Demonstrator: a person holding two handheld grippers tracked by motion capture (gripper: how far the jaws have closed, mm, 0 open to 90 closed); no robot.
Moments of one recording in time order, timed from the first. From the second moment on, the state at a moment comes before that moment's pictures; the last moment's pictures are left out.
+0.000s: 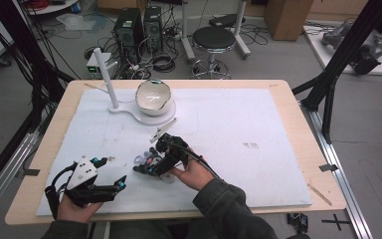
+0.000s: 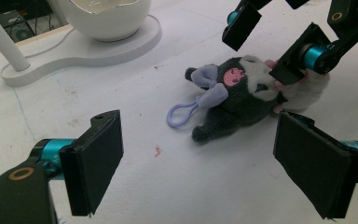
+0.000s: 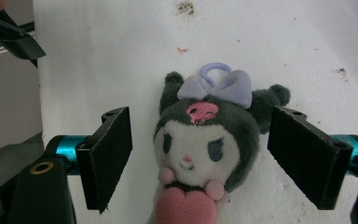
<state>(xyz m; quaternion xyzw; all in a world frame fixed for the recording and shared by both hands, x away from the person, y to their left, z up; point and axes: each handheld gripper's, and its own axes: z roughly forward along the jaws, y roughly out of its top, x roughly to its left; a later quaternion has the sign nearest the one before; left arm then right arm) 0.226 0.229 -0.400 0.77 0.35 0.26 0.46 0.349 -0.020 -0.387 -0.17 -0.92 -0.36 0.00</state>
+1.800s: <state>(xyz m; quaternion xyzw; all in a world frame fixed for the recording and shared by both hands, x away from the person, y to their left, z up) 0.226 0.230 -0.400 0.77 0.35 0.27 0.46 0.355 -0.005 -0.411 -0.17 -0.94 -0.28 -0.01</state>
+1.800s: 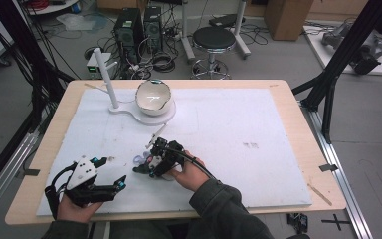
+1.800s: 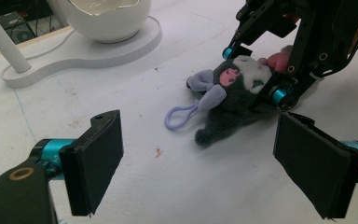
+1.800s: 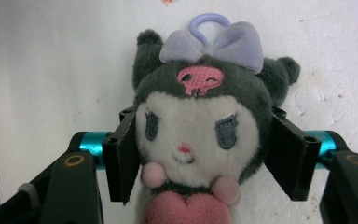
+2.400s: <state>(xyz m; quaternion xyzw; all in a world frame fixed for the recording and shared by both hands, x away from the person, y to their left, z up) 0.227 0.231 -0.400 0.77 0.35 0.27 0.46 0.360 -0.013 -0.403 -0.16 -0.93 -0.32 0.01</state>
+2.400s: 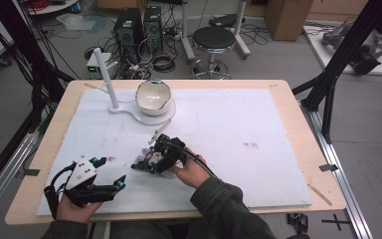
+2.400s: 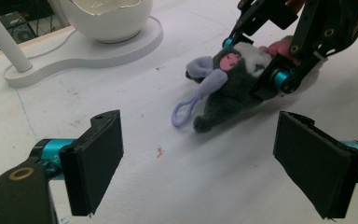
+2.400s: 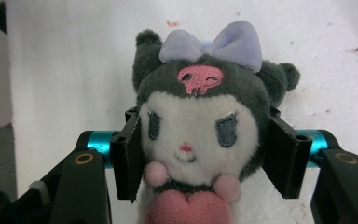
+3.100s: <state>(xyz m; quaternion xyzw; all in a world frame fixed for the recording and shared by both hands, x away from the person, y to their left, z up) 0.227 0.230 -0.400 0.77 0.35 0.27 0.46 0.376 -0.025 -0.375 -0.17 -0.91 -0.38 0.03</state>
